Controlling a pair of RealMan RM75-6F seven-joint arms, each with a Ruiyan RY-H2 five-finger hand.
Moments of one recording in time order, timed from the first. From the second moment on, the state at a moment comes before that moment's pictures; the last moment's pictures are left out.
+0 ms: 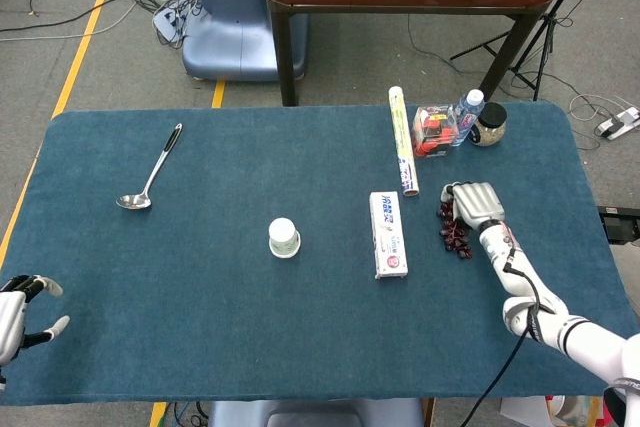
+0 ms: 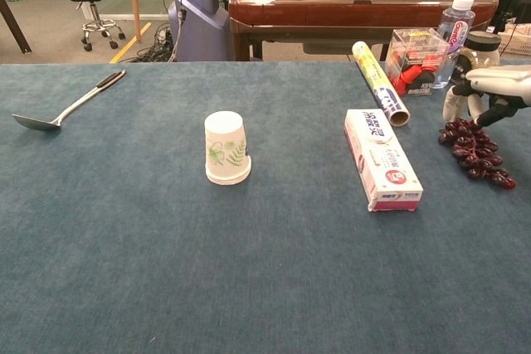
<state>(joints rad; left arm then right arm) -0.07 -1.04 -0.03 -1.69 1.42 1.44 0.06 0.73 -1.47 0.18 -1.06 -1.01 0.63 -0.18</state>
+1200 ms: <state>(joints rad) -0.08 -1.05 -0.03 -1.70 1.42 1.42 0.09 0.68 -1.14 0.05 -1.56 -1.04 0.62 -0.16</state>
